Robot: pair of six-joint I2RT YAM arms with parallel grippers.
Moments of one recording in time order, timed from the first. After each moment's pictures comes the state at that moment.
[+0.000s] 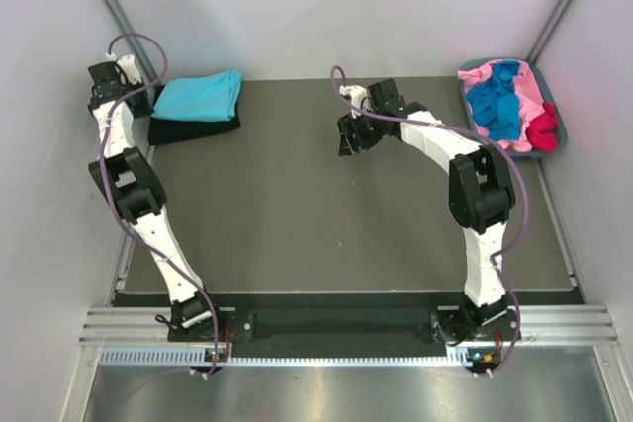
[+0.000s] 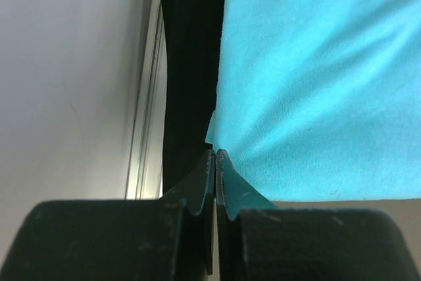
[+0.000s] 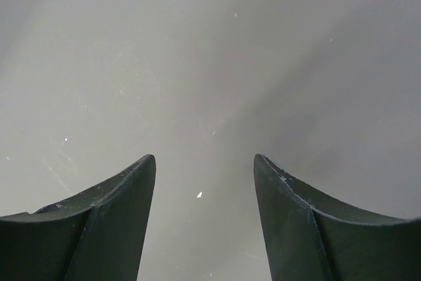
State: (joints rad) left arm 0.45 2.35 2.21 -0.55 0.29 0.13; right arm 0.44 2.08 1.70 -0.48 -0.44 -0.11
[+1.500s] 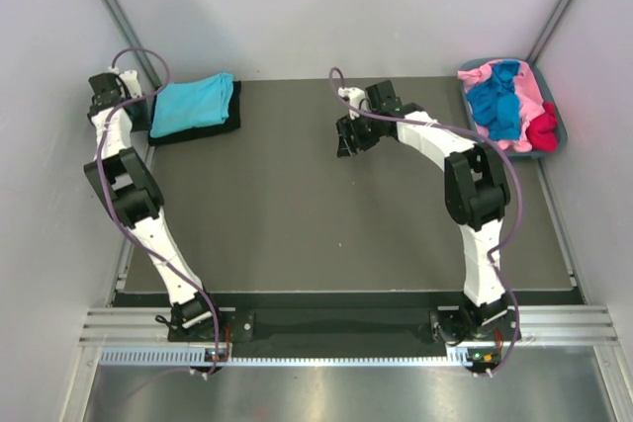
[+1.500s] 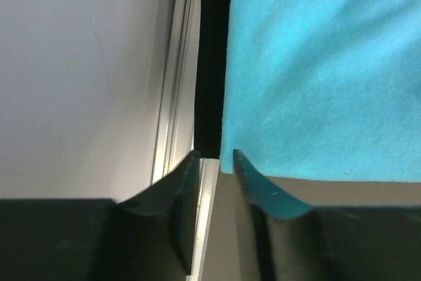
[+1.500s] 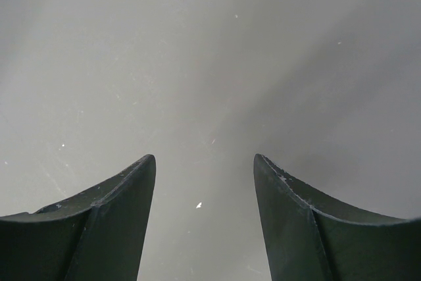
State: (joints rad) left arm 0.47 2.28 2.05 -0.55 0.20 0.23; right arm 0.44 2.13 1.72 -0.48 -0.46 -0.09
